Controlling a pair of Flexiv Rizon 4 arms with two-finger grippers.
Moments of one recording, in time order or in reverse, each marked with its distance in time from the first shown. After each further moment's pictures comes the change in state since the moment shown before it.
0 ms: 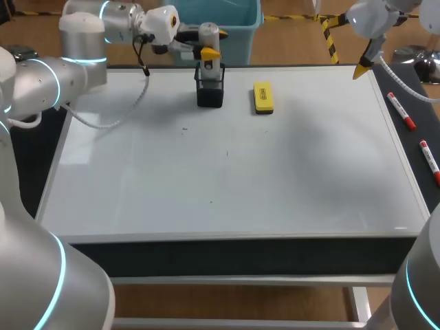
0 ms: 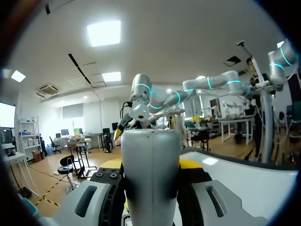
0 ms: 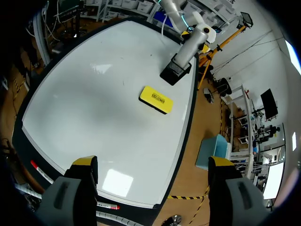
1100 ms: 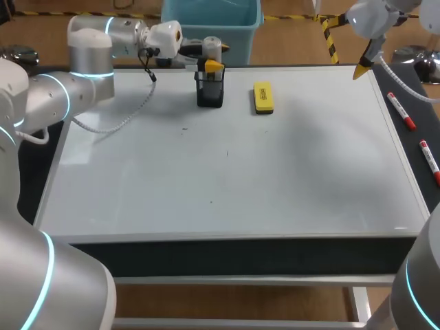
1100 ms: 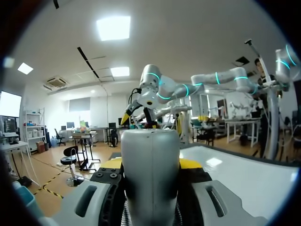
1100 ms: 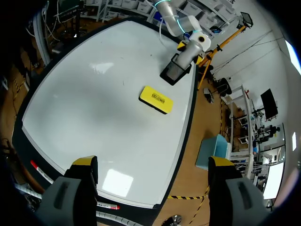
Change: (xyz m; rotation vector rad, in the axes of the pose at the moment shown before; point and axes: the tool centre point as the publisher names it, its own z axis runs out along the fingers) left arm -0.011 0.048 -0.003 -0.024 -0.067 -0.045; right arm 0.000 0.000 0.000 -0.001 0.000 0.000
